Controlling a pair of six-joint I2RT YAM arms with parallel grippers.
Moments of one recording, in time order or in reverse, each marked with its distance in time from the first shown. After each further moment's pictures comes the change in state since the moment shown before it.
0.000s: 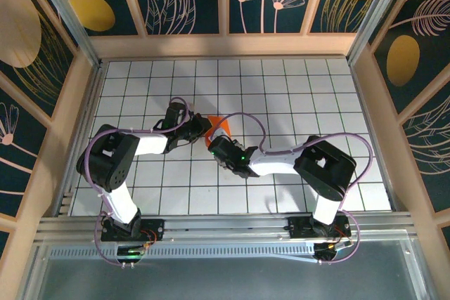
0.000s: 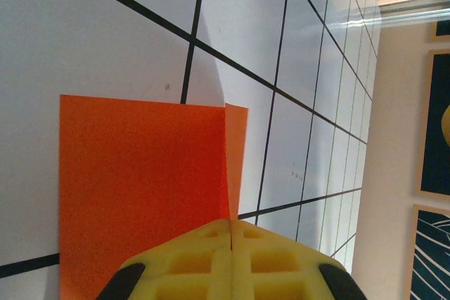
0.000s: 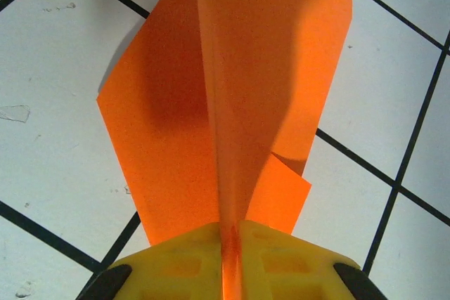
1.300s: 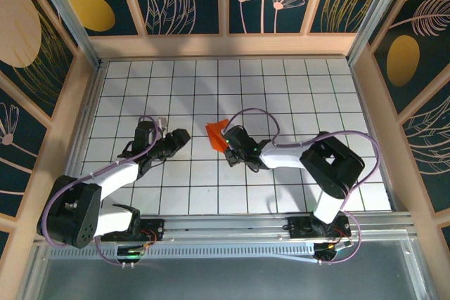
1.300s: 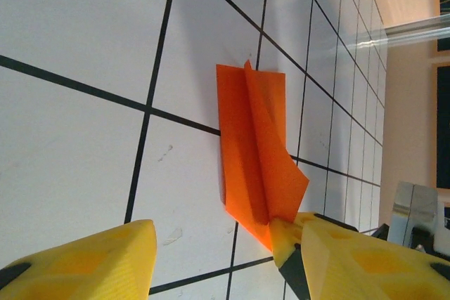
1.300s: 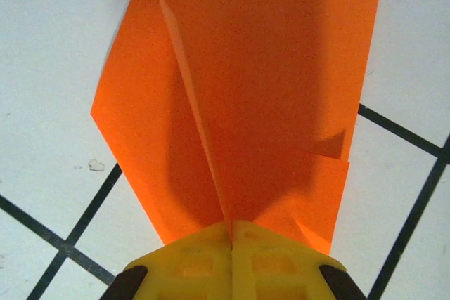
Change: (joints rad) left arm 0.146 -0.491 -0.347 -0.157 0.000 0.123; right arm -0.174 -0.042 -0.078 0.047 -0.345 0.043
